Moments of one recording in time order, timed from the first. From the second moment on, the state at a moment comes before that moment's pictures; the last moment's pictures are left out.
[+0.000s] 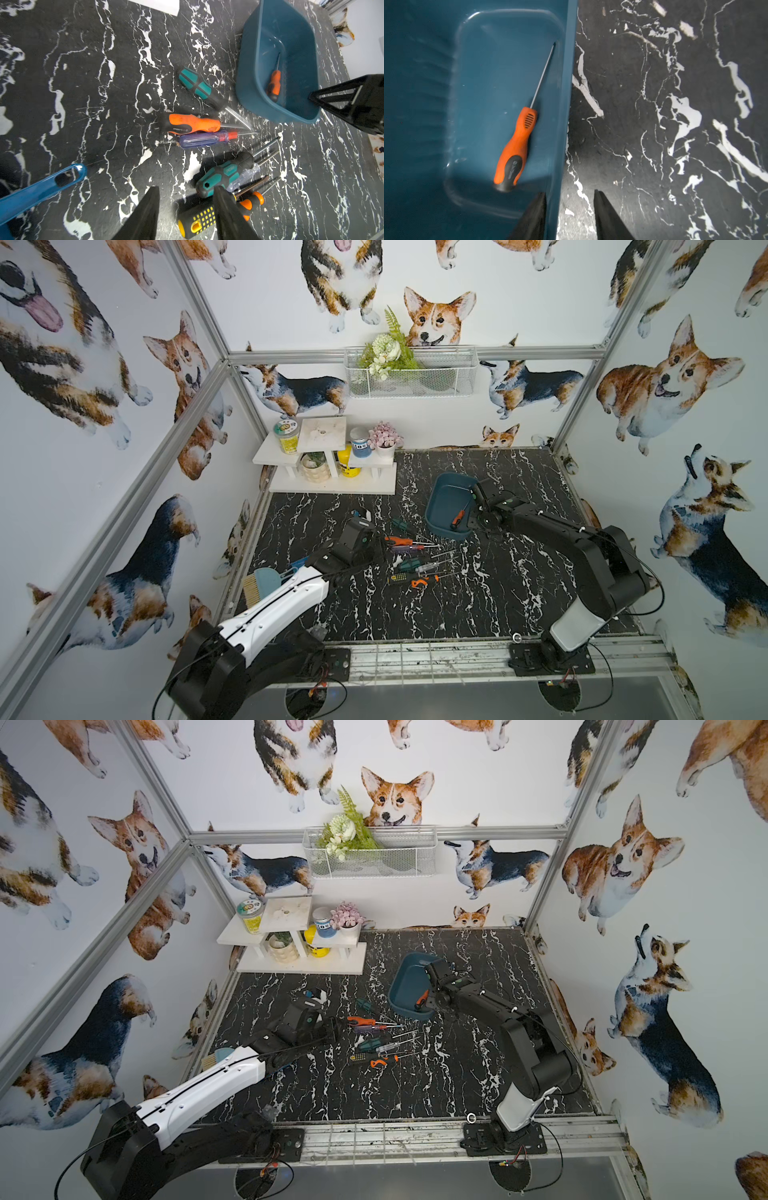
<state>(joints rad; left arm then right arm) -0.56 1.08 0.66 -0.36 -0.06 -0.63 0.39 1.67 1.09 -0.52 0.20 0.63</state>
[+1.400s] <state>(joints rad) -0.67 1.18 0.64 -0.26 0.25 -0.37 0.31 1.26 0.90 -0.45 0.08 0.37</state>
